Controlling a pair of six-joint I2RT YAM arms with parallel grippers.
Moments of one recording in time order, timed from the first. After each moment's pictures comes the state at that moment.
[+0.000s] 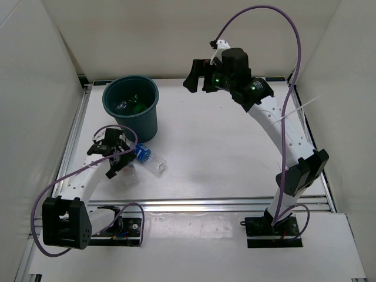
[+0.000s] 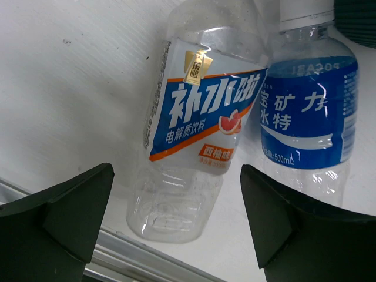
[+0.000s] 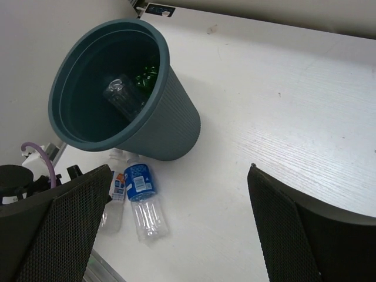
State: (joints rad) left arm -0.12 1.15 0.75 -0.75 -0.24 -0.79; right arm 0.60 1.72 1.98 -0.59 -0.14 0.35
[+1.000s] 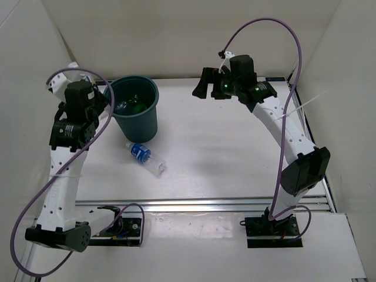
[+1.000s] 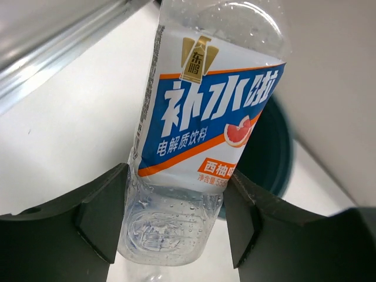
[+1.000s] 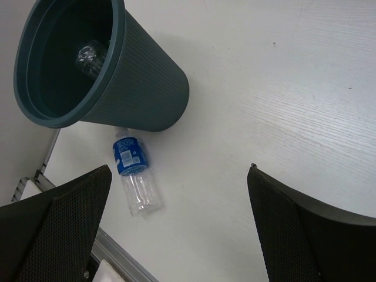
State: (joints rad) left arm -0.13 1.12 1.48 -0.84 -0.51 -0.75; right arm 0.48 1.71 1.82 -0.59 -0.29 0.39
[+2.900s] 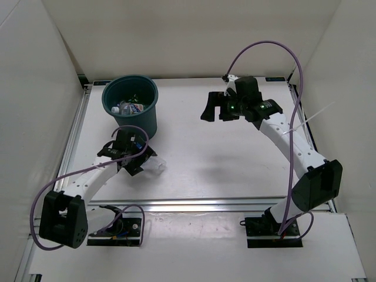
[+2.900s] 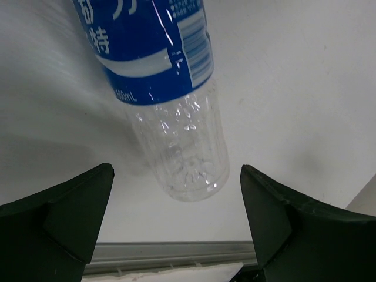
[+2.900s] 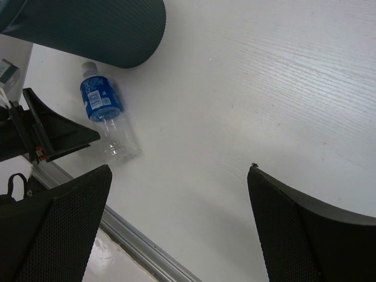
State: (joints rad) left arm -0.28 1.17 0.68 -0.50 0.06 -1.00; right arm 0.47 1.52 1.47 -0.59 -0.33 0.32
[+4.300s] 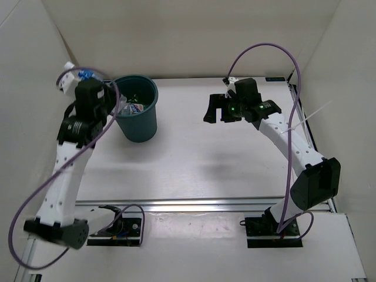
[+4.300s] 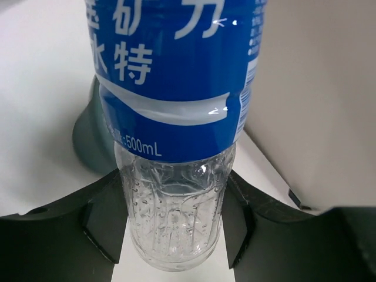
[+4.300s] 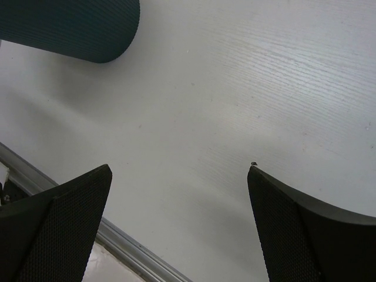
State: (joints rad) left arm -0.23 1.10 1.45 -0.77 -0.46 -0.95; right arm 0.45 1.52 1.44 -0.59 -0.28 0.29
